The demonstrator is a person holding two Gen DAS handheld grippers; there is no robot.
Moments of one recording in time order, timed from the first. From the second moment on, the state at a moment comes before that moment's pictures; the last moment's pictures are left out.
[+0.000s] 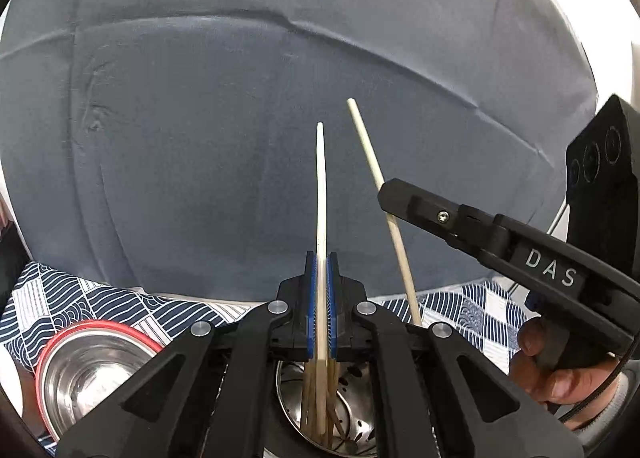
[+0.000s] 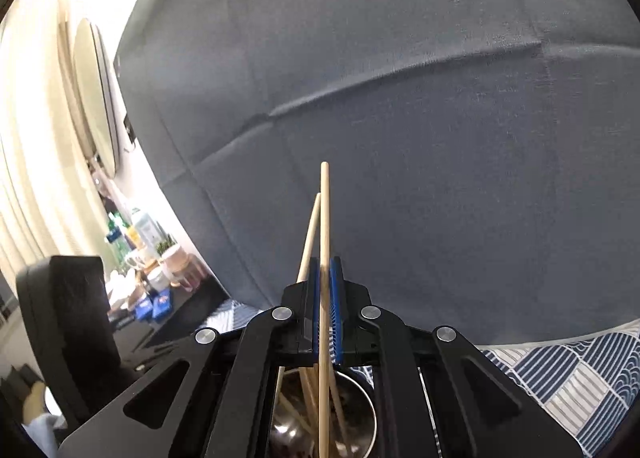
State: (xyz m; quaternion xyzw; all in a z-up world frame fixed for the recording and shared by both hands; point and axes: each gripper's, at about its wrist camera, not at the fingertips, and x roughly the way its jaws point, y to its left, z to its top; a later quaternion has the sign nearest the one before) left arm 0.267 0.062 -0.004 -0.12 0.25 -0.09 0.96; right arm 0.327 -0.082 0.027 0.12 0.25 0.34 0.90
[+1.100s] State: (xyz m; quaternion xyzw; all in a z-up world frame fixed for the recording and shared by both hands) left arm 0.190 0.074 0.007 -0.13 0.22 -0.07 0.96; right arm 0.262 -0.101 -0.008 0.10 0.23 0.32 0.91
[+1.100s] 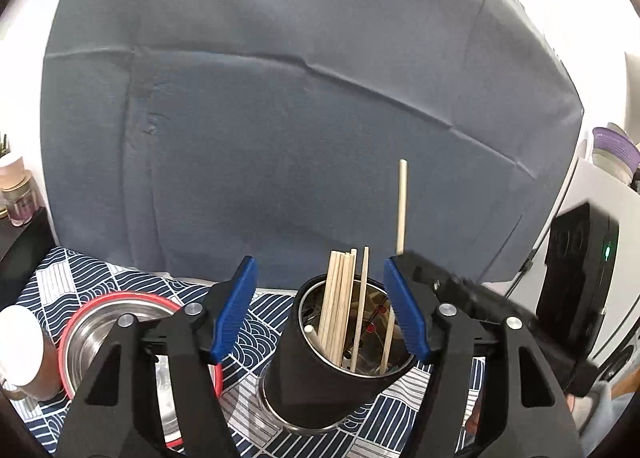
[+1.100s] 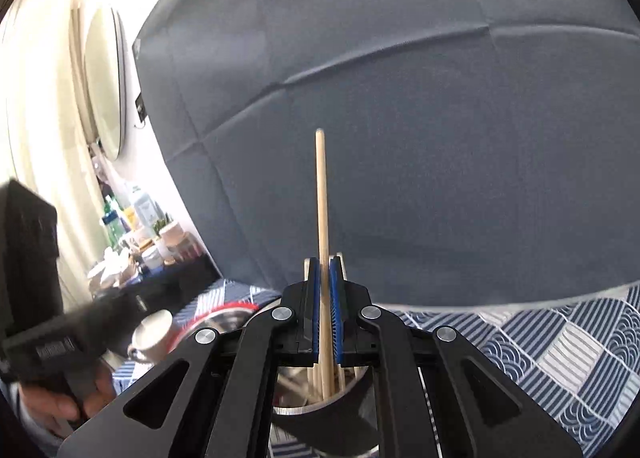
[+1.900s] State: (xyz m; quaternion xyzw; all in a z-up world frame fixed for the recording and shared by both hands) left arm 0.143 0.078 0.022 -0.08 0.25 0.05 0.96; right arm 0.208 -0.128 0.023 0.04 0.22 0.24 0.94
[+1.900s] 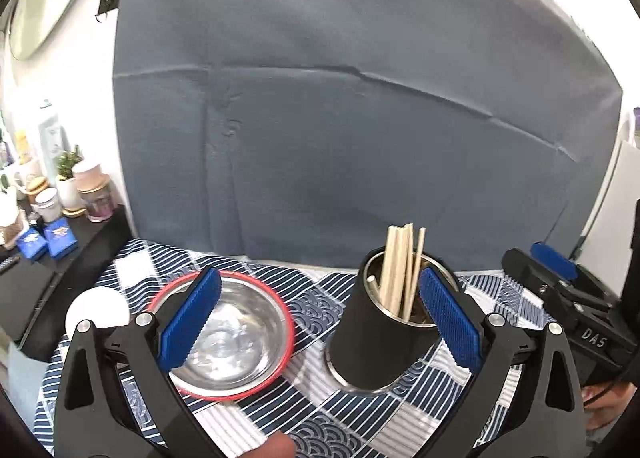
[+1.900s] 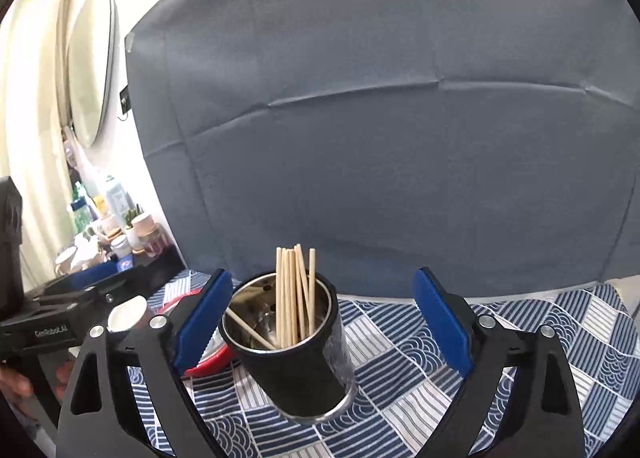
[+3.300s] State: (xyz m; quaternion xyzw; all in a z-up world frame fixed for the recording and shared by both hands) left arm 0.039 0.034 0.022 -0.04 0.37 0.06 0.92; right arm 0.079 -0.190 0.032 0.02 0.39 0.15 0.91
